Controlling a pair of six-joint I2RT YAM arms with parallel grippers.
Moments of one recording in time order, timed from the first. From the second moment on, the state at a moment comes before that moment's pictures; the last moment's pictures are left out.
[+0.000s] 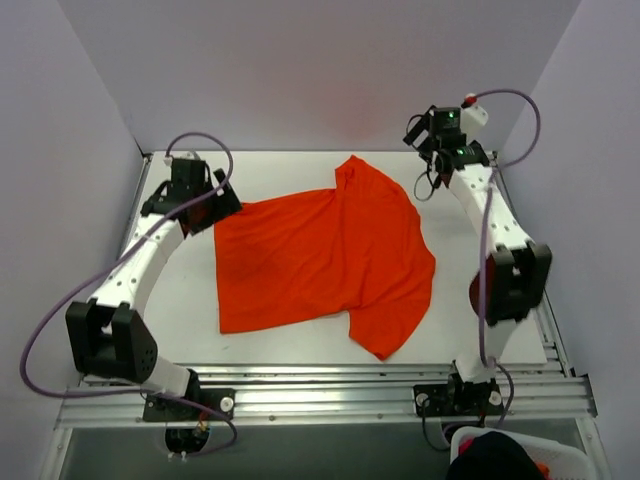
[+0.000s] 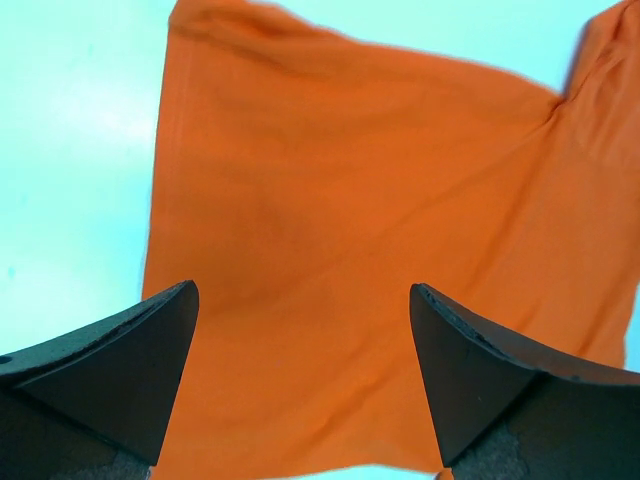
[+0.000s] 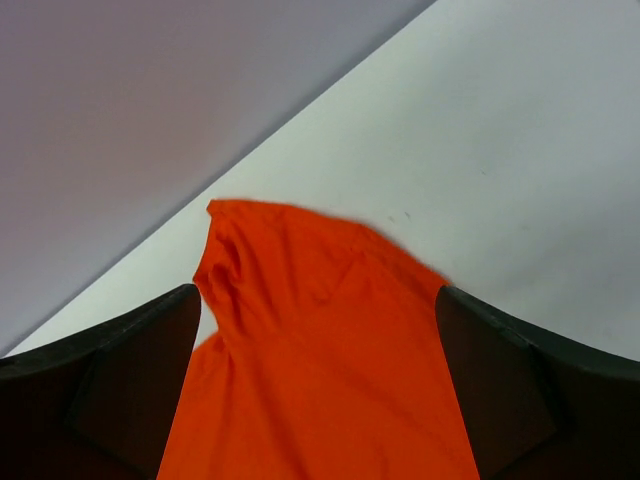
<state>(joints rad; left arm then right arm) -0.17 1.53 1.39 -0.64 -0.06 -0.61 0.14 1.97 1.85 -0.45 0.35 0.72</state>
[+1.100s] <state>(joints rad) -0.34 0.98 0.71 -0.91 0.04 -0.89 0.19 1.38 1.05 -0.99 0.25 0.83</state>
